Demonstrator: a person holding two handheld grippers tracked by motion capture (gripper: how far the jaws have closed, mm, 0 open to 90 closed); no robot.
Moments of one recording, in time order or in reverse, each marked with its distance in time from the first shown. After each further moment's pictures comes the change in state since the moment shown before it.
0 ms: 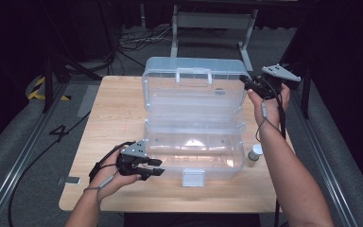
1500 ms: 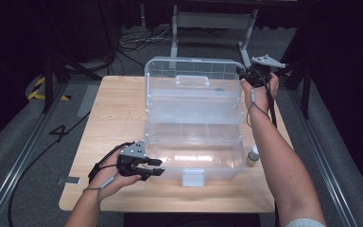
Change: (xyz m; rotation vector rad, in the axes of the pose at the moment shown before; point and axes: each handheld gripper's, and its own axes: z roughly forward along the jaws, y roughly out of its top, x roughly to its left) left arm 0.000 -0.003 0.000 -0.024 0.002 0.000; right arm -0.015 0.001 0.060 0.071 -0.059 -0.018
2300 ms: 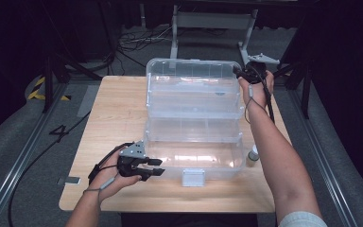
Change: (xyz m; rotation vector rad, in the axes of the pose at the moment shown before) left arm -0.001 -0.001 0.000 -0.013 0.009 -0.001; right arm -0.014 -0.008 0.034 0.057 0.041 0.009
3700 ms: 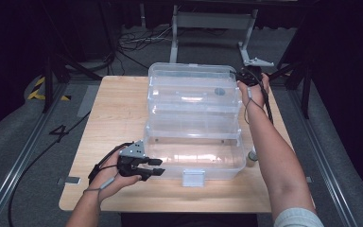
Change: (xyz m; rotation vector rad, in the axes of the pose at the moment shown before) left arm 0.001 -0.001 0.000 -0.012 -0.009 -0.007; right arm -0.017 -0.022 0.032 0.041 0.074 -0.044
